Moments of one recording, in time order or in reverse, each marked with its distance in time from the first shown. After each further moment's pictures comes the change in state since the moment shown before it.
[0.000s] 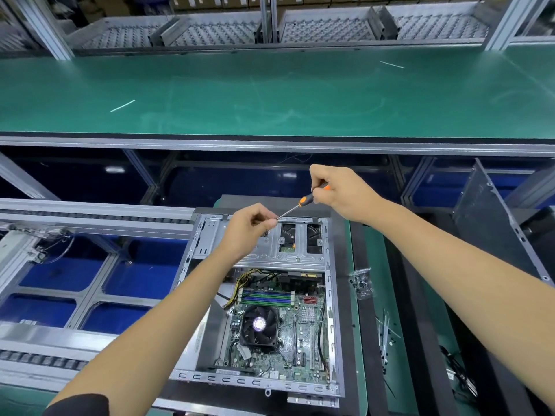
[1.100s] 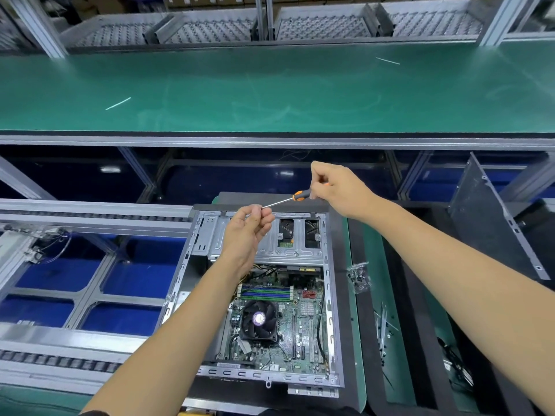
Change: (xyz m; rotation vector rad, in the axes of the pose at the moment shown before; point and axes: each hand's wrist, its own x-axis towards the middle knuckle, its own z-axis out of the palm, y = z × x) left_hand -0.022 0.000 0.023 -0.953 0.172 -0.203; right_hand -0.008 -0.002 0.006 0.112 0.032 0.108
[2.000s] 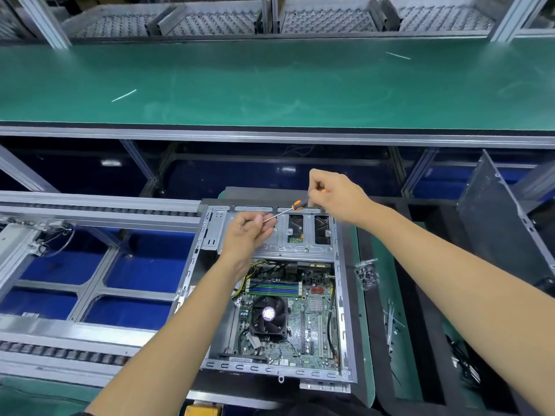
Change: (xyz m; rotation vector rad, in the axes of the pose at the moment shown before) left_hand -0.004 -0.002 -0.032 0.087 0.056 -0.067; right_hand 0.005 -0.005 0.034 -0.127 -0.050 0.091
